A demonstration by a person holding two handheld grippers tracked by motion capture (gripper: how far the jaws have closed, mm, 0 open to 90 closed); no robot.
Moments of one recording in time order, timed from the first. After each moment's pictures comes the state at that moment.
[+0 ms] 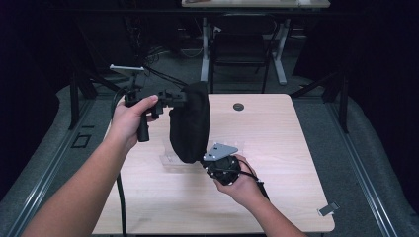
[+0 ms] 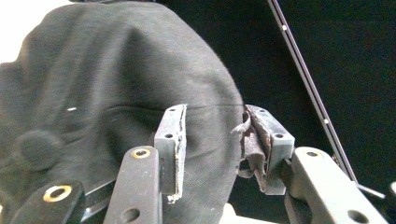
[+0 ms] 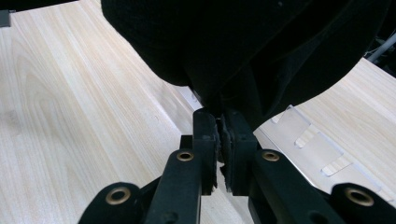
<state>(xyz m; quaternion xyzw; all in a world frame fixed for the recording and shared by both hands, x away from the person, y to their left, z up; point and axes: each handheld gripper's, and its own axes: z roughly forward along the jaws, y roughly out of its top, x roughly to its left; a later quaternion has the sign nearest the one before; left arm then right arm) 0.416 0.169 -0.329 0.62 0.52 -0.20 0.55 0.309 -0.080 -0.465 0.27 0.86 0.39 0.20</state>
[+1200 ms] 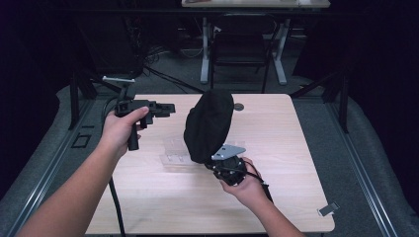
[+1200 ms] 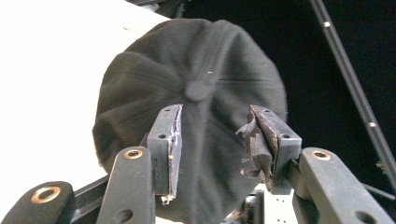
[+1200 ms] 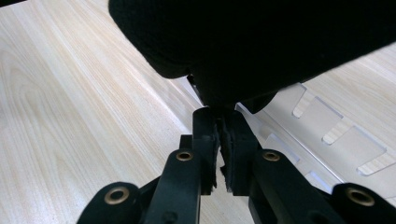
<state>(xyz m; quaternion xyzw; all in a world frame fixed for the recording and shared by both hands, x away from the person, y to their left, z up) 0.413 0.198 -0.359 0.64 0.56 -0.14 0.51 0.314 -0.097 -0.481 0.32 0.85 0.38 0.18</state>
